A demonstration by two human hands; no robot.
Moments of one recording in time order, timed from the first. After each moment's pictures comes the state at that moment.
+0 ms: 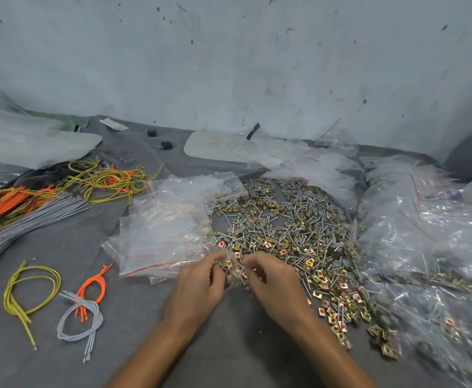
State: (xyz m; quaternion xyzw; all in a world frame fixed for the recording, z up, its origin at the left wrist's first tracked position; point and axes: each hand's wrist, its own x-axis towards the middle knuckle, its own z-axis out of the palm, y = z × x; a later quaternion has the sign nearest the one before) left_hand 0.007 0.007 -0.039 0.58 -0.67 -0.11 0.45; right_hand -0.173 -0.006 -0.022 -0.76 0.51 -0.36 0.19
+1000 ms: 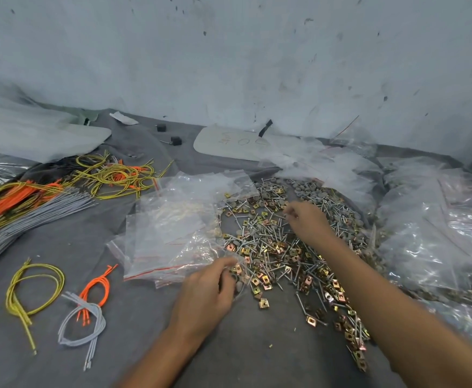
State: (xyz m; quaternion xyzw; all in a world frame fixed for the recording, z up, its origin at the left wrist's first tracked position) left_hand 0.008 0.005 -0.038 0.58 -0.68 -0.13 0.43; right_hand -0.221 -0.174 -0.006 -0.73 0.65 -0.19 0.10
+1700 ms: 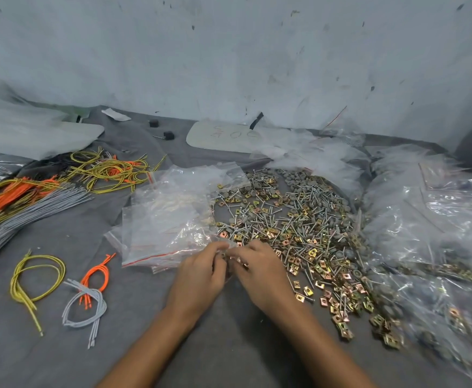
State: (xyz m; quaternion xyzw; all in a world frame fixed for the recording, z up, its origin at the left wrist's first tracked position) left_hand 0.006 0.008 -0.035 0.58 -0.68 -0.12 0.43; right_hand -0.149 -0.018 -0.035 -0.80 0.52 -0.28 0.15
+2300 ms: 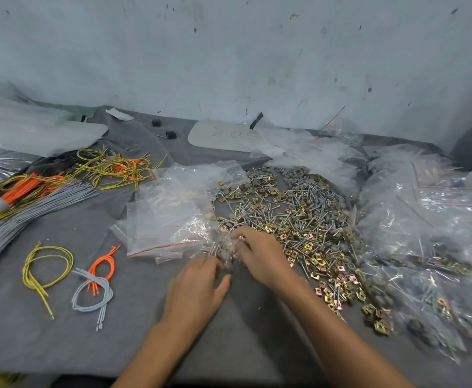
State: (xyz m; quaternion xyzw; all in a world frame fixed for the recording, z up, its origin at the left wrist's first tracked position) left_hand 0.007 0.044 -0.041 0.66 -0.70 -0.08 0.26; right_hand -0.153 -0.032 -0.014 -0.77 0.54 -0.25 0.22
